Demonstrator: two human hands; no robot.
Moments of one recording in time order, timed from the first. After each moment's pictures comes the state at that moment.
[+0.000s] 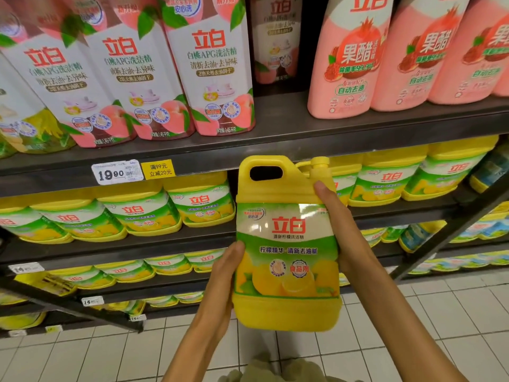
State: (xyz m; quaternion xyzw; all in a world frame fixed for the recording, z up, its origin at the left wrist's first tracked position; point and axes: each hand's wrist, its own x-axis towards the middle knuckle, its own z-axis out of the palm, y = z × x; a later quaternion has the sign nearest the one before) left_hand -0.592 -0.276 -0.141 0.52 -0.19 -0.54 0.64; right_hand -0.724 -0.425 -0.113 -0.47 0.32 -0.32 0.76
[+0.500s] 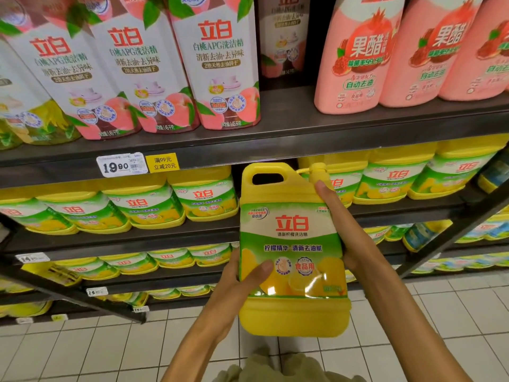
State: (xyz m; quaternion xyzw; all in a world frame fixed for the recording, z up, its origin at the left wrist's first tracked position) left_hand -0.595 -0.266 -0.156 0.59 -0.22 -0.54 0.56; right_hand -0.727 -0.437 -0.127 -0.46 0.33 -0.23 0.79
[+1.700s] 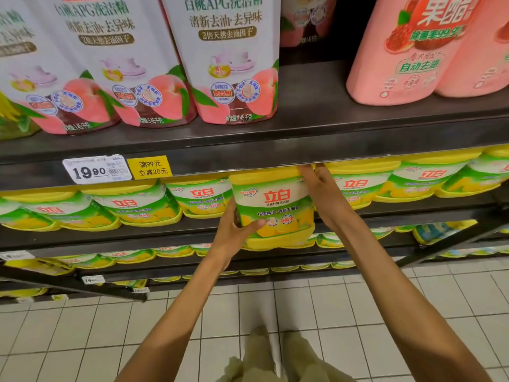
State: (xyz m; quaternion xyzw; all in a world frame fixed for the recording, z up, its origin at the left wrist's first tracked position) left_hand -0.496 -0.378 -0.221 0.66 -0.29 -0.42 0.55; right_hand -0.627 -0.512 -0.156 -0.56 0.45 -0.24 0.65
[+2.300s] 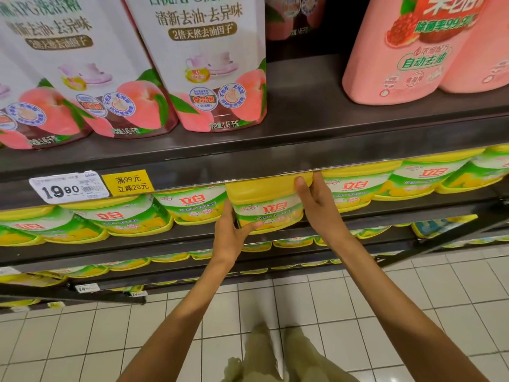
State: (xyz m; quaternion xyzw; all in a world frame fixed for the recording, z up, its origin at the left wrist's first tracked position) left_hand -0.489 -0.407 -0.258 0.73 -0.32 -0.31 0.52; right_hand -0.640 -0.511 -0.192 -0.65 0.38 -0.30 0.59
